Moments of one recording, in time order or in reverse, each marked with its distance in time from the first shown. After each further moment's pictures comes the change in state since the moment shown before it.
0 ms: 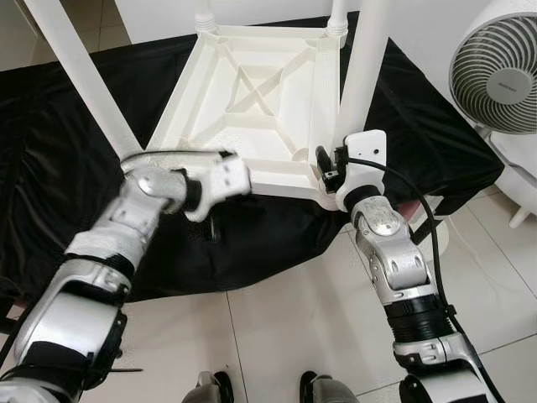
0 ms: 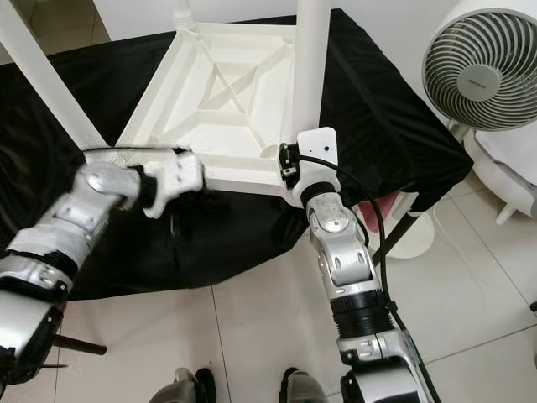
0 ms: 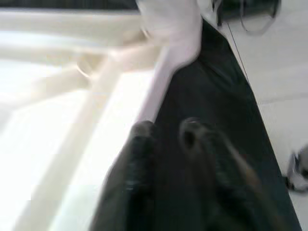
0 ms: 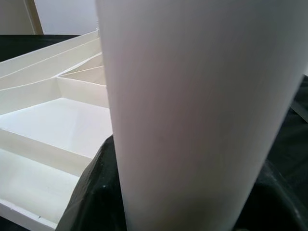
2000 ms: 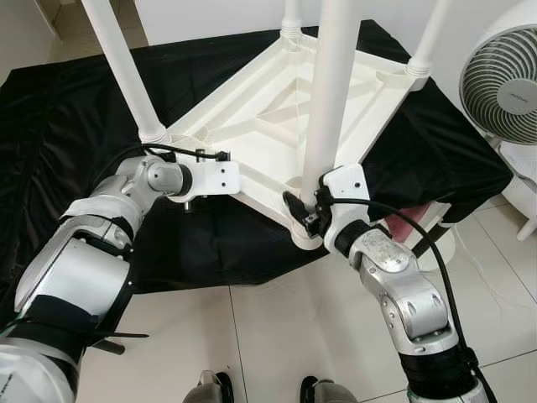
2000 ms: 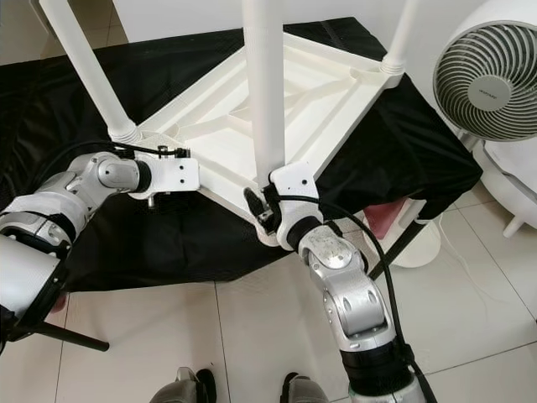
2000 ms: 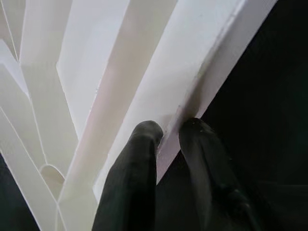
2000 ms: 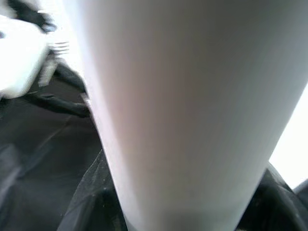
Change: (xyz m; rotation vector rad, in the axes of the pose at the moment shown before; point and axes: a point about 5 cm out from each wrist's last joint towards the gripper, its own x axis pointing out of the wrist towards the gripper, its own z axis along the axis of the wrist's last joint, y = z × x) left arm 0.010 0.019 -0.043 0.367 0.525 0.088; right arm -0.044 0.021 0.006 0.038 0.105 0.248
